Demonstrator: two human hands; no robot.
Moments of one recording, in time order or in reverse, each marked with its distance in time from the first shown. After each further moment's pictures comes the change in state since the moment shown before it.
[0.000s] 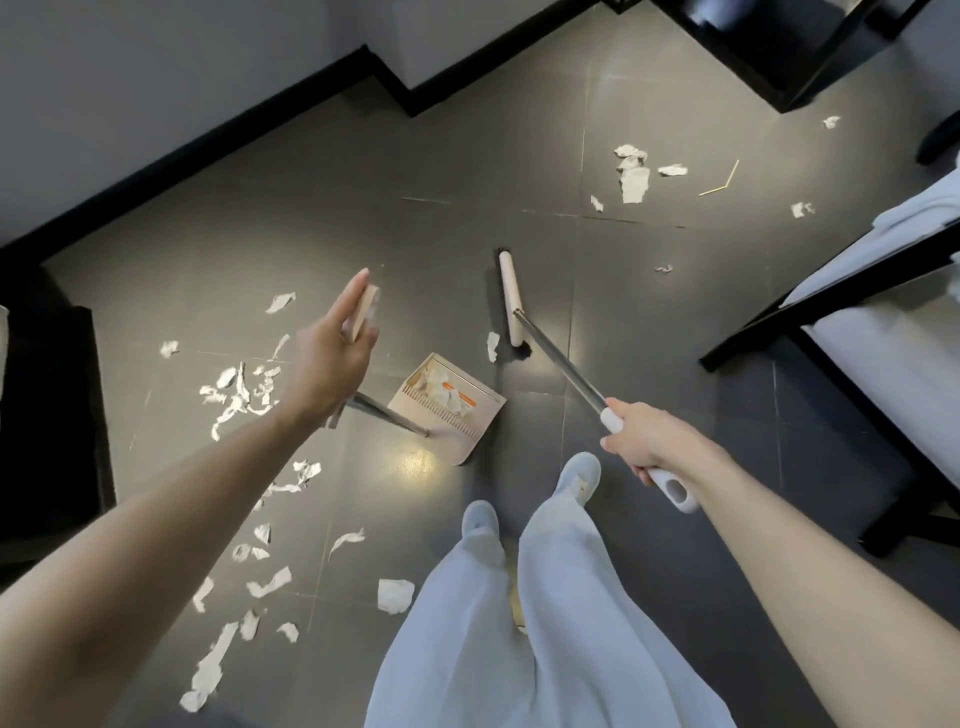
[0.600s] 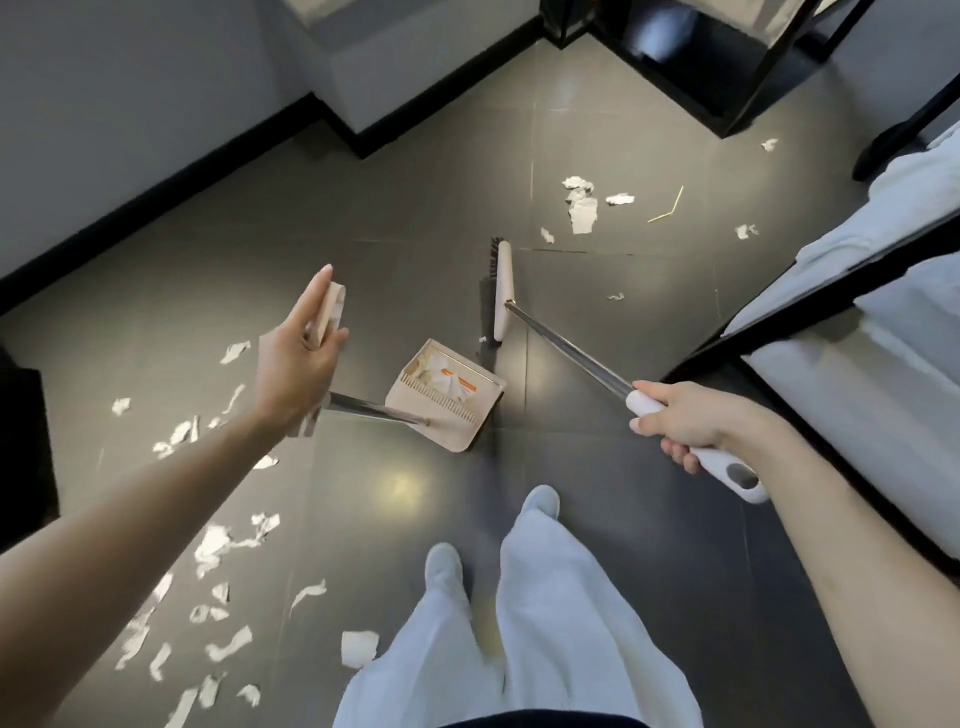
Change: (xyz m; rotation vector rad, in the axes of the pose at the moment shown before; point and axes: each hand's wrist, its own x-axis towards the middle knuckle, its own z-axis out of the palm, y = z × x) left_hand 0.069 0.099 0.044 -0.059 0.010 -0.024; right_hand 0.007 0.099 -0.141 0.654 -0.071 0.062
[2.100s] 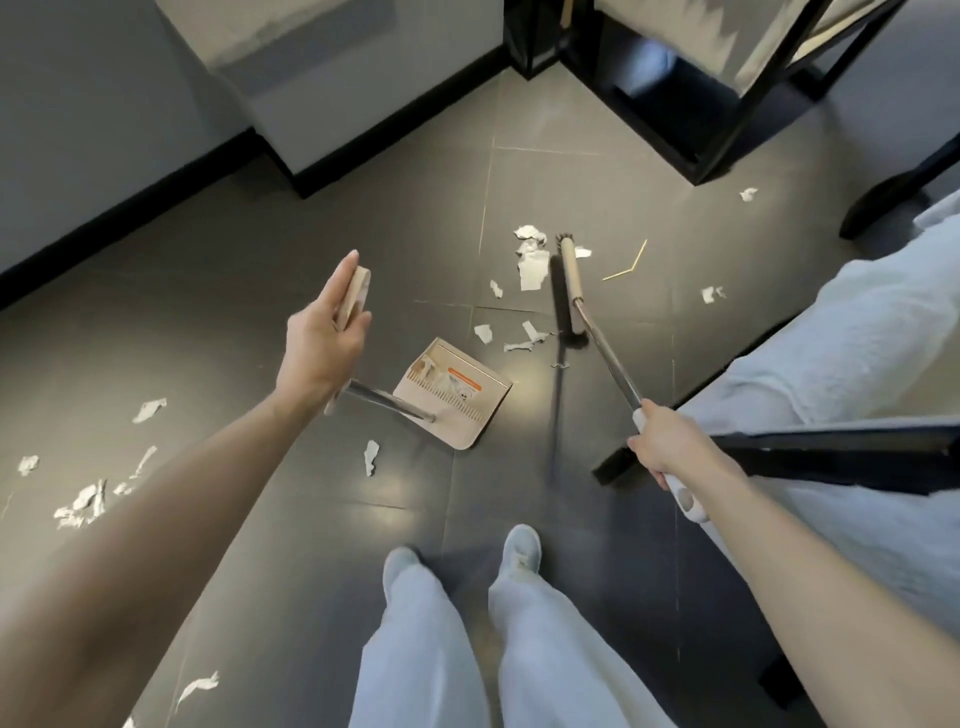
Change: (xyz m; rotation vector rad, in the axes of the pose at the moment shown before) left_hand 0.194 0.173 0.248 0.022 0.038 -0.049; right_hand 0.190 -0.027 -0.261 -0.601 0.237 0.019
